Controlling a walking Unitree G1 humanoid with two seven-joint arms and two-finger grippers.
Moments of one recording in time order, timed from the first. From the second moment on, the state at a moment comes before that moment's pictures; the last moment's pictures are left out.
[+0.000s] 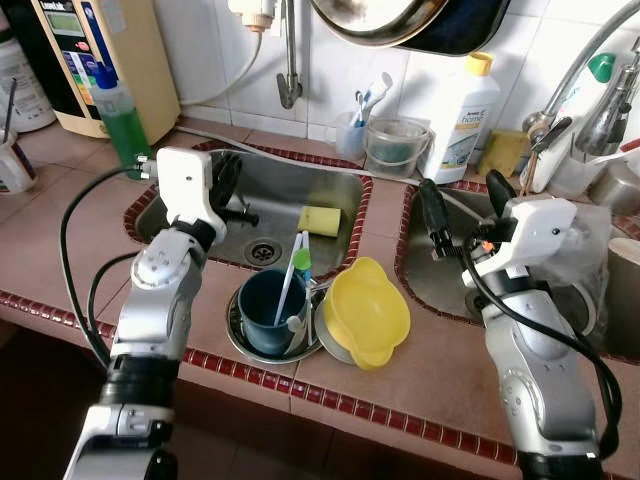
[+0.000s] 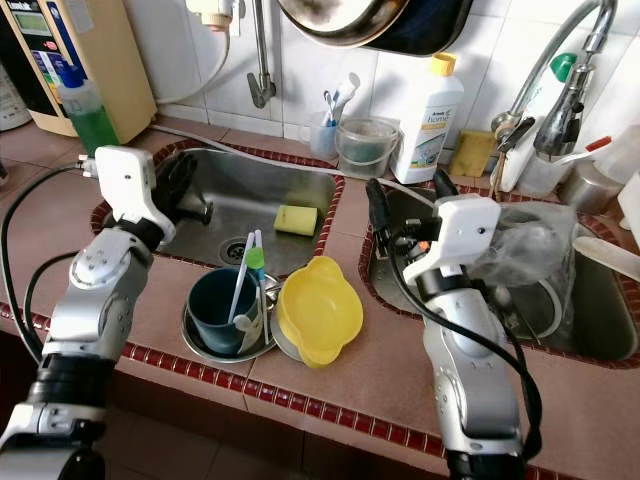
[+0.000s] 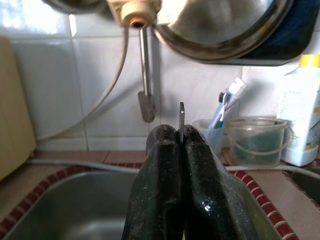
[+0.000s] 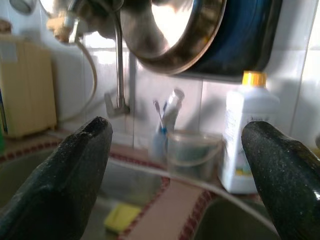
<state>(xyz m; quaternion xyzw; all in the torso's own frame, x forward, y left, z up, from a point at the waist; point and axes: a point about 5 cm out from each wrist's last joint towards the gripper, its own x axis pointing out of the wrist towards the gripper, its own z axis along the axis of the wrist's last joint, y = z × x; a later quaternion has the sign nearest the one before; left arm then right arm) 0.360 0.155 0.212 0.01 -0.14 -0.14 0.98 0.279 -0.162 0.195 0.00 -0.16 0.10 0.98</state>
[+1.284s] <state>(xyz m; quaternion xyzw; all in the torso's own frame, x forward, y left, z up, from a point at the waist) 0.402 0.122 0.206 0.06 -0.09 -0.22 0.97 0.191 -0.119 0.210 0.08 -0.05 0.30 0.95</state>
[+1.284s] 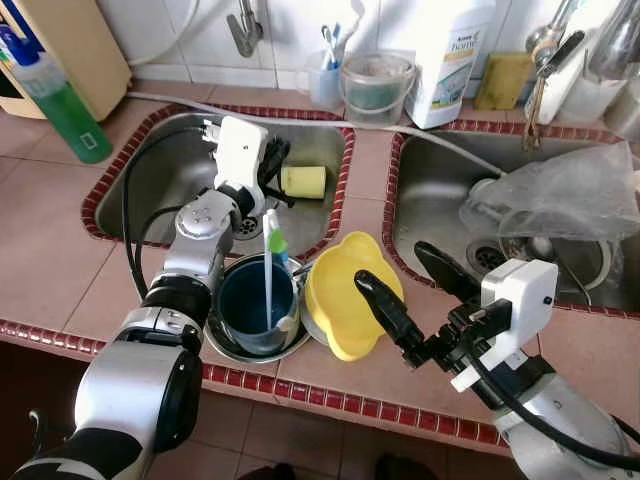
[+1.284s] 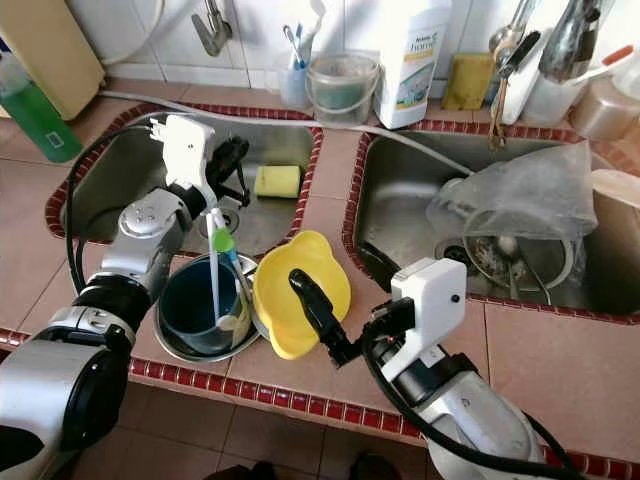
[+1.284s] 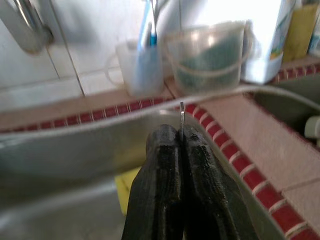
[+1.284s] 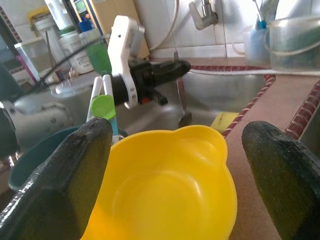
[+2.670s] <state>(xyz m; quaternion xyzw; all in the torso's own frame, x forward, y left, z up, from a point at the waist) 0.407 0.143 0.219 0.06 -0.10 -0.19 0.97 0.198 -0.120 0.234 0.12 -0.09 0.33 0.93</state>
